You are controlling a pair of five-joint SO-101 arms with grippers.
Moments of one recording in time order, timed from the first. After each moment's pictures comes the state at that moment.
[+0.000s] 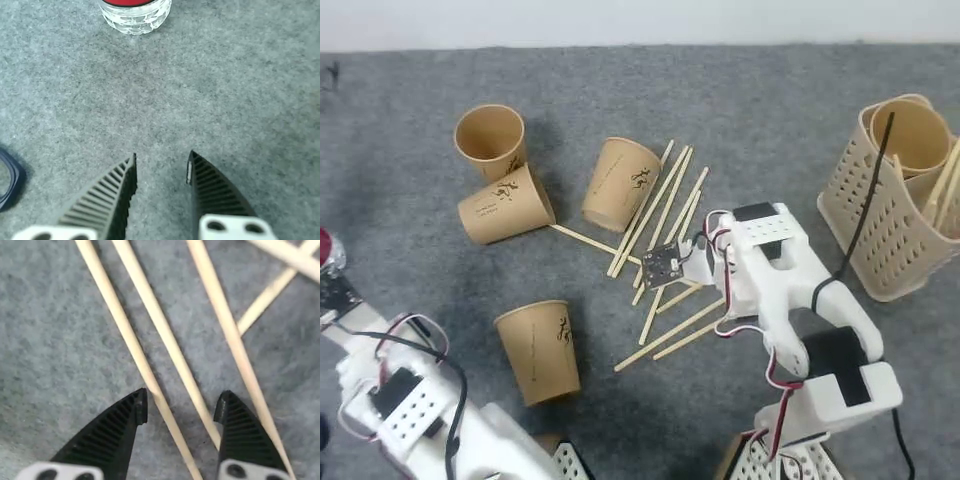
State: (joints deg) left arm -56.2 -57.2 83.0 34.8 0.3; right arm -15.5 4.0 32.5 68.9 83.6
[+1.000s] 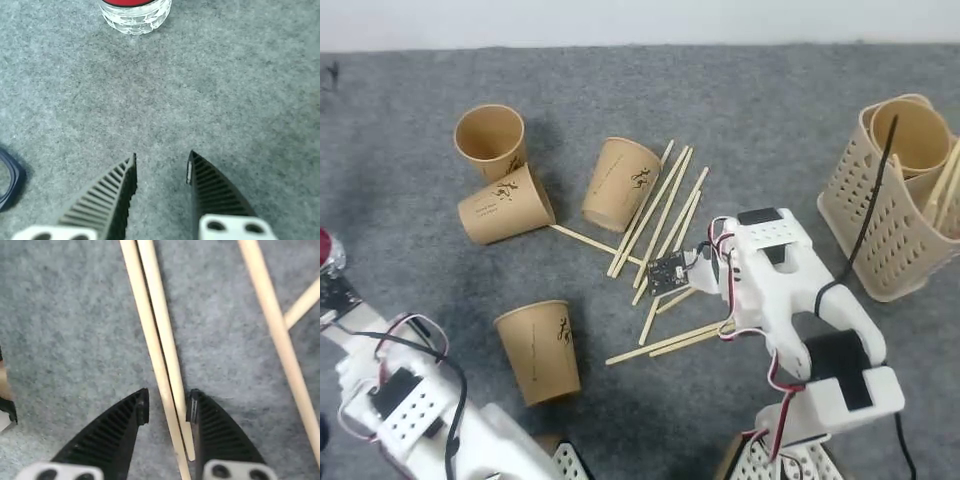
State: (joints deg) left arm -56.2 -57.2 83.0 34.8 0.3; right arm -15.6 3.1 35.6 72.5 83.6
